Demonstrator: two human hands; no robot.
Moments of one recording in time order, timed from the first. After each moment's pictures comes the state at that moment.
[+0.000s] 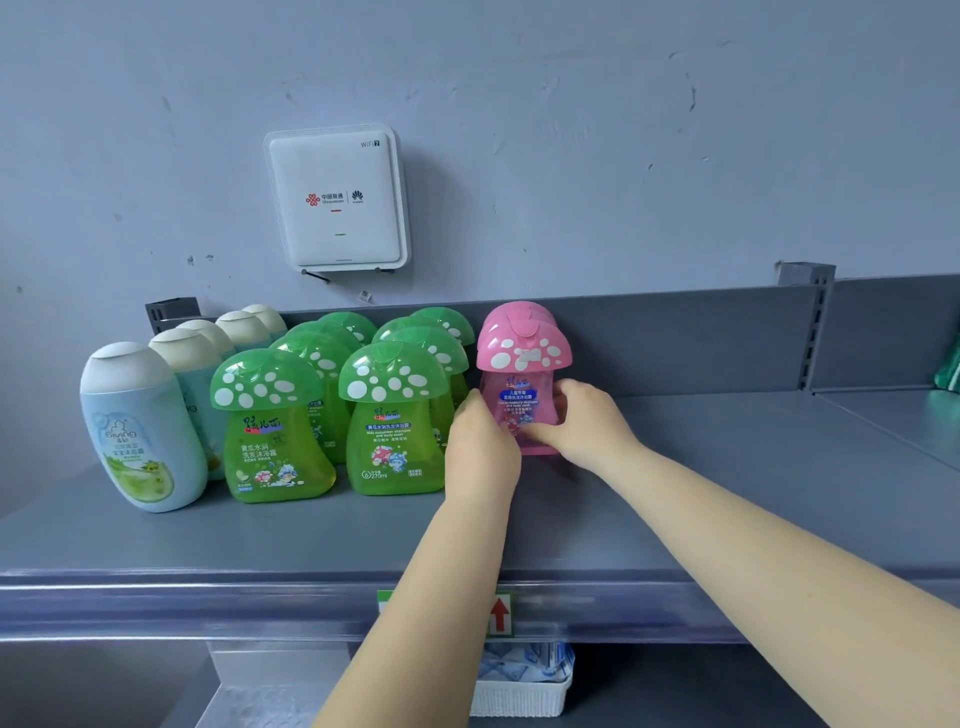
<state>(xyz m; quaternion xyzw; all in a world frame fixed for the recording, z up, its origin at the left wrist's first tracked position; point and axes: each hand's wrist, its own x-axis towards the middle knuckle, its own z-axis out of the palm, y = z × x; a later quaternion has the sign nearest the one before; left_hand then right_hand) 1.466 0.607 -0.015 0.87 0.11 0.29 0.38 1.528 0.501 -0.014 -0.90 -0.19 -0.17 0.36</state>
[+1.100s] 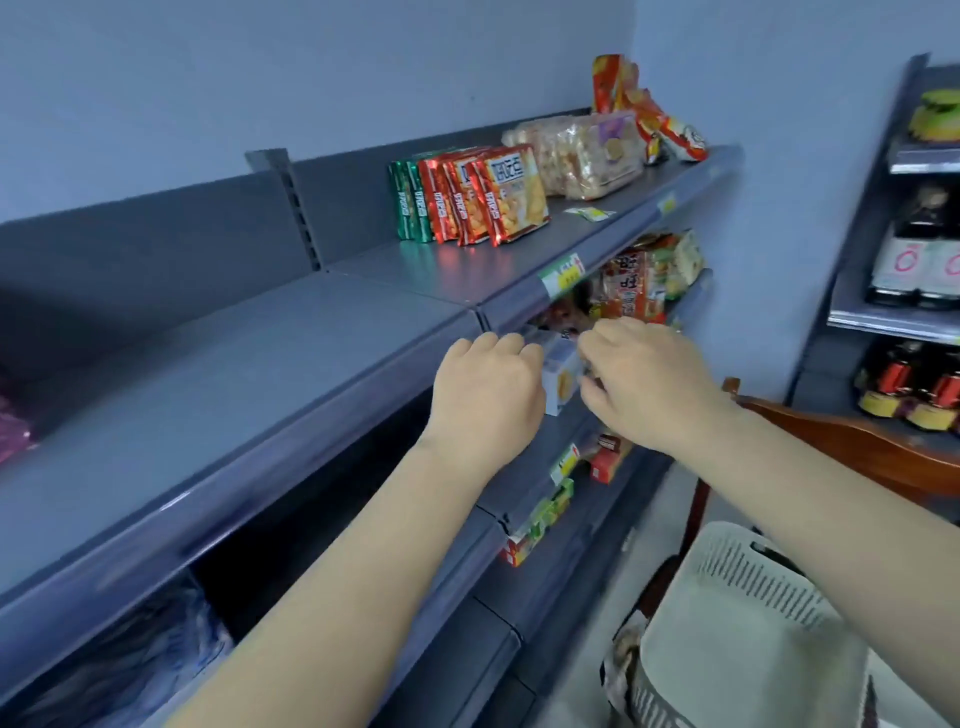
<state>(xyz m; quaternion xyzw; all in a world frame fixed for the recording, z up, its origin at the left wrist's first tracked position) 1.361 0.318 -0.063 0.77 -0.52 0.35 0.08 1.255 0.193 -0.063 -0.95 0.11 -0.27 -0.13</state>
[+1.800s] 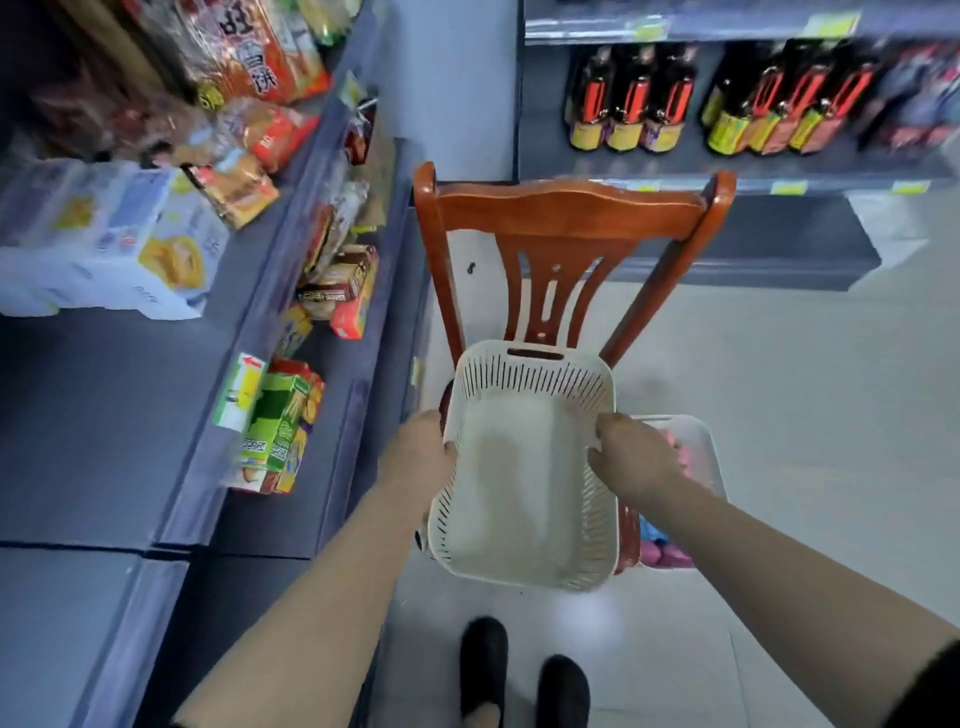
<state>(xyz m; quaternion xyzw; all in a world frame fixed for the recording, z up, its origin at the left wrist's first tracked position) 1.280 0.074 -0.405 0.80 -0.53 -0.25 0.05 1.054 0.022 -0.394 -0.76 0.60 0.12 0.19</state>
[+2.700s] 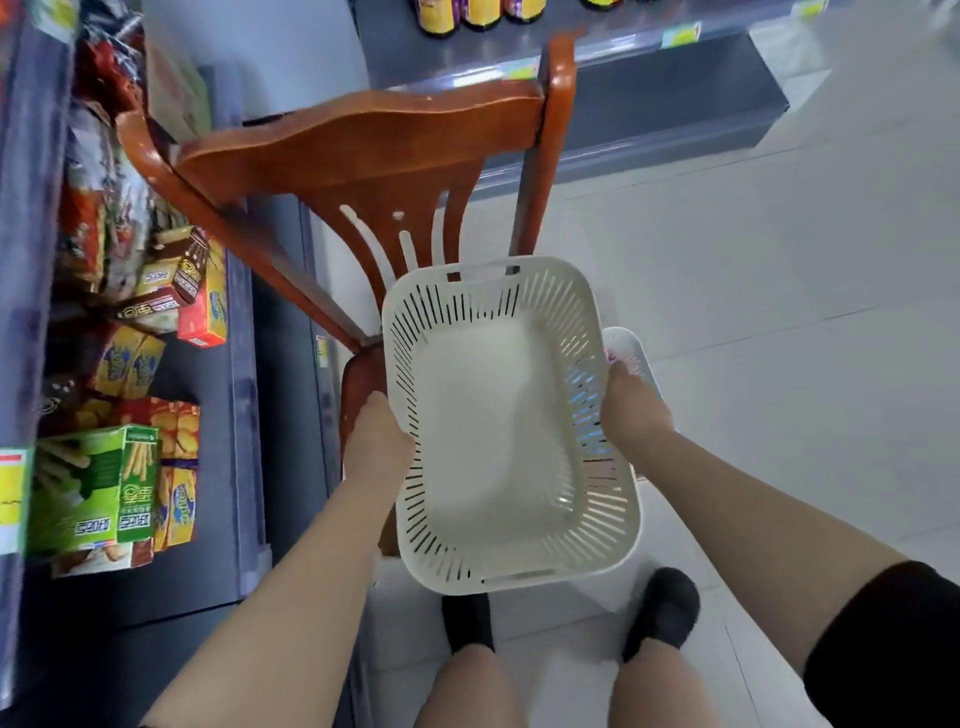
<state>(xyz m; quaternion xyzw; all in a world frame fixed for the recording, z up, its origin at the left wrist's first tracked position) 1.190 0.005 -0.472 0.80 -0.48 -0.35 0.06 0.932 -0.020 -0.483 -0.54 0.79 0.09 0.29</state>
